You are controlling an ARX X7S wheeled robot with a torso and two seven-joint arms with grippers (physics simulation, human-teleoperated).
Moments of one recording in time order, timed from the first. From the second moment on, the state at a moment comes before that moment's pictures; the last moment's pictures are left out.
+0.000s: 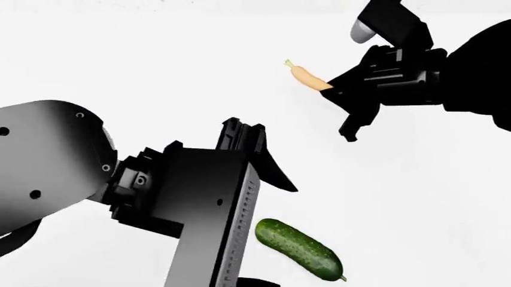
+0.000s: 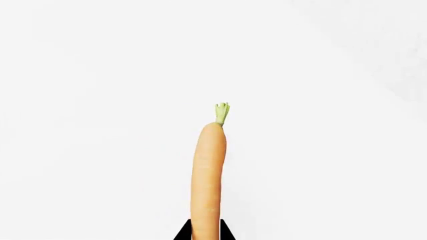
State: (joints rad) left arm -1.54 -0.69 0.90 0.63 -0.95 -0.98 0.81; right arm 1.68 0.73 -1.07 0.06 0.90 1.00 -0.48
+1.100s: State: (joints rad) left arm -1.49 -0.64 1.04 0.45 -0.85 -0.85 0.96; right arm 1.63 0.77 -1.08 0.02 0.91 1.00 -0.46
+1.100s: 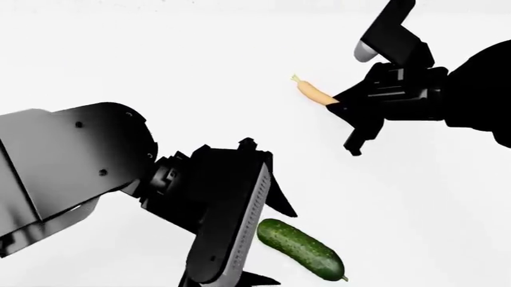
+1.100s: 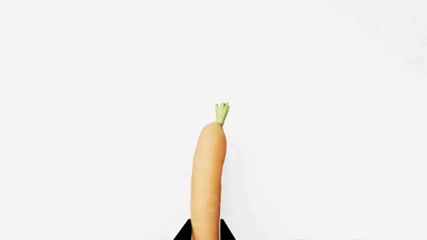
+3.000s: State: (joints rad) left arm -1.50 -0.71 0.91 0.51 -0.87 -0.89 0.76; right arm 1.63 0.81 -1.00 -0.06 0.98 1.02 -0.35
